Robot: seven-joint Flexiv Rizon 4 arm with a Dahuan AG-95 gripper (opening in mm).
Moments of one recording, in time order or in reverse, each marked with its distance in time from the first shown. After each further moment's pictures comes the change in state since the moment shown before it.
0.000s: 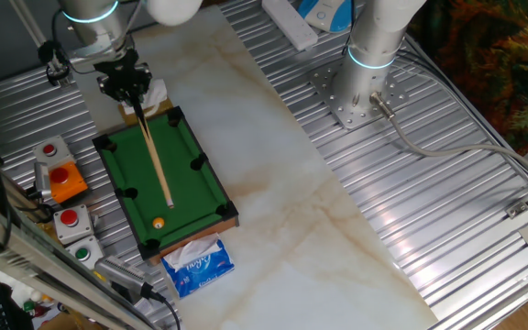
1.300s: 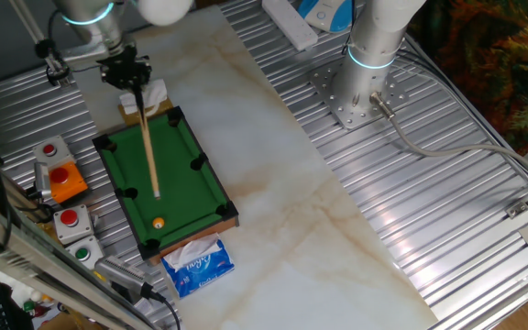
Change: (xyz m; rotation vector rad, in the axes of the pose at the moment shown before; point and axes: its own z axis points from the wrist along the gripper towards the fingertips) arm 0.042 0.027 0.025 -0.040 0.073 0.102
